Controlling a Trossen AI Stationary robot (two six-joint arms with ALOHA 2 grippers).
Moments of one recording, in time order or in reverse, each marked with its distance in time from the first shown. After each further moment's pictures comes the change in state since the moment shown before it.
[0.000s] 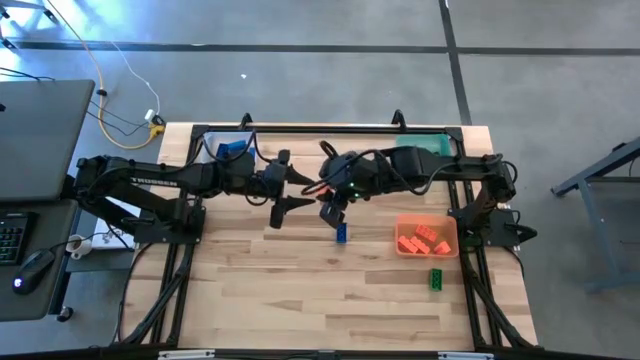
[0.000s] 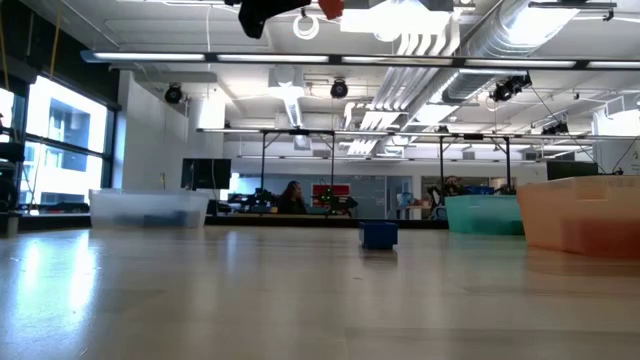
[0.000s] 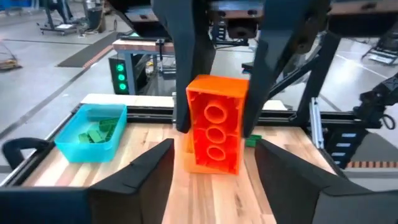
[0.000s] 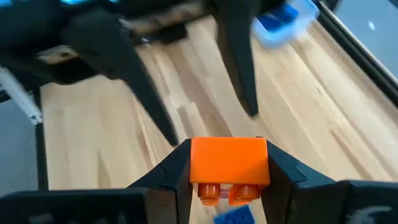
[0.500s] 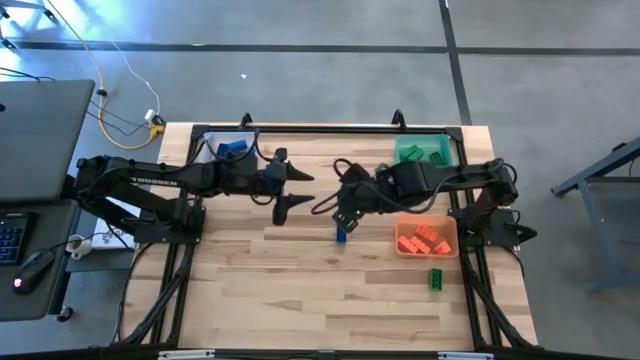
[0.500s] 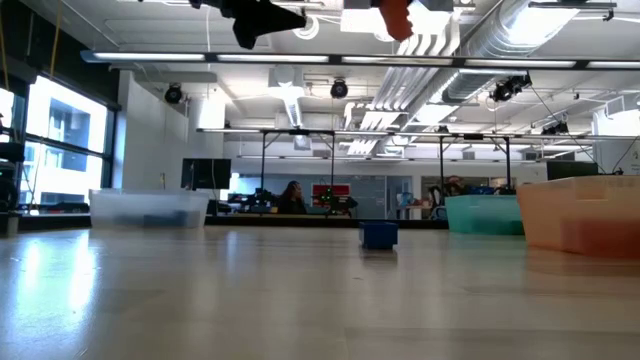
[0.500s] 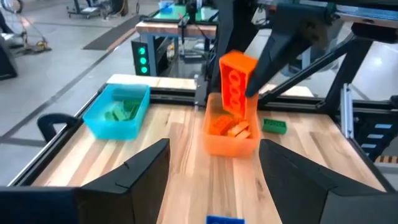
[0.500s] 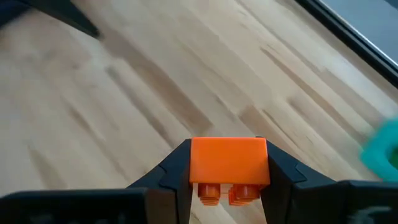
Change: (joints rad) left arm 0.006 0.000 0.000 -0.071 -0.093 0.000; right arm 0.101 0.000 0.000 -0.356 0.206 0.407
